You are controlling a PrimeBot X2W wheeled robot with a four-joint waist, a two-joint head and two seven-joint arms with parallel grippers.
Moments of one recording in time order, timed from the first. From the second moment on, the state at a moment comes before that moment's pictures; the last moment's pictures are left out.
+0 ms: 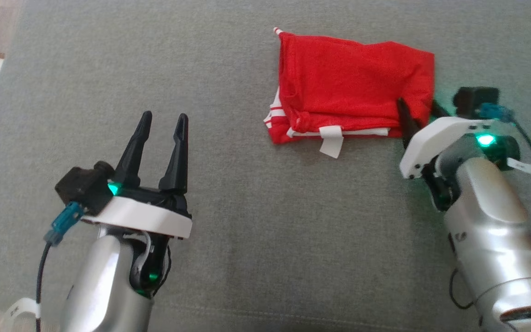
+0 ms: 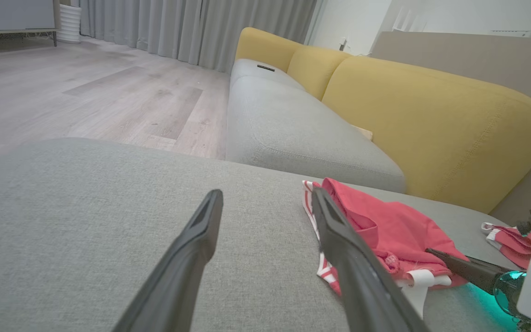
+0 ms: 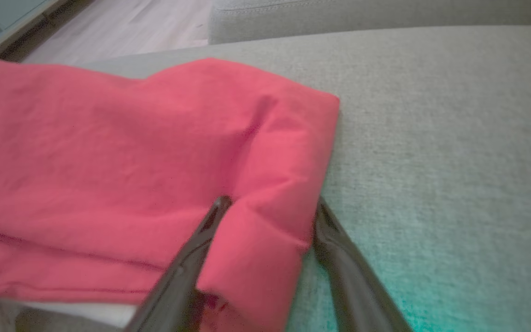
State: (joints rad) left arm -0.26 0.04 -0.21 0.19 -0.34 -0.13 -0.26; right arm -0.71 -0.07 0.04 0.92 0.16 0.13 0.04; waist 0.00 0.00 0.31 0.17
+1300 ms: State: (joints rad) left arm -0.30 0.04 -0.21 0.17 -0.32 -0.13 -0.26; right arm -0.77 -0.73 0.21 0.75 -0.07 0.13 0.03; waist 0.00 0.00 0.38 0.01
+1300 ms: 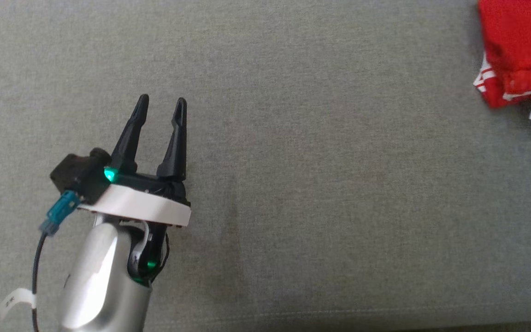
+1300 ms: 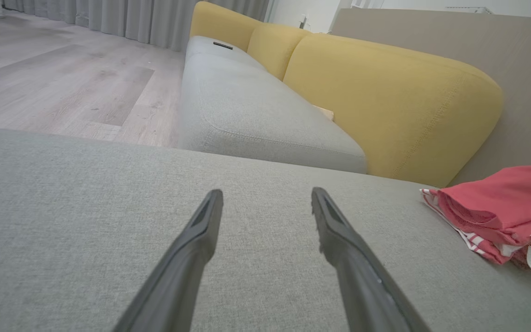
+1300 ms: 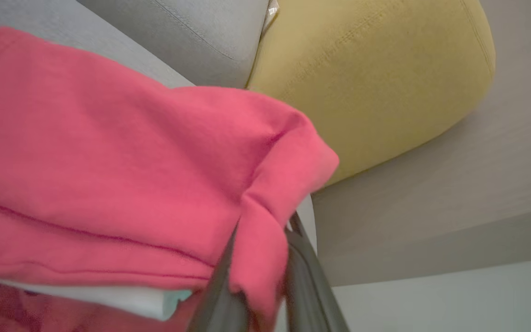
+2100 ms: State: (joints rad) left arm -0.34 0.04 -0.20 0.18 -0.32 -0.13 -0.26; right arm -0.70 -0.64 -0.05 0.59 -0.20 0.13 0.19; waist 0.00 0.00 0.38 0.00
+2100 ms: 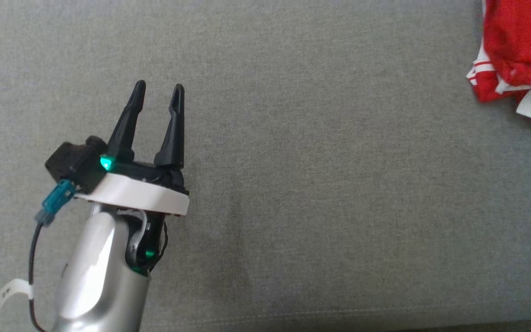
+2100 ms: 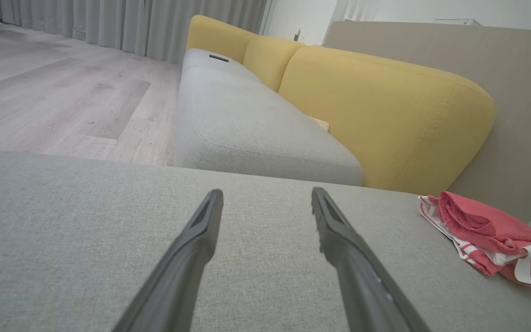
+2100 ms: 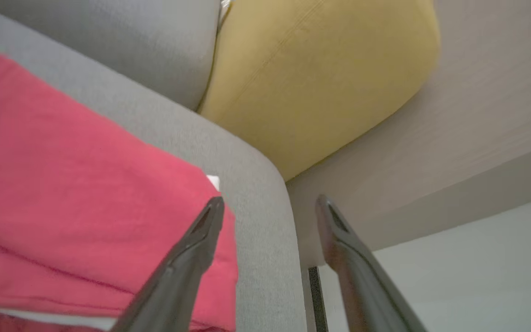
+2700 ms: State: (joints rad) left arm -0.26 0.04 -0.14 0.15 -0.33 -0.13 -0.26; right arm -0.54 -0.21 -0.05 0.25 -0.01 0.13 -0.03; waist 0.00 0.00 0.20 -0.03
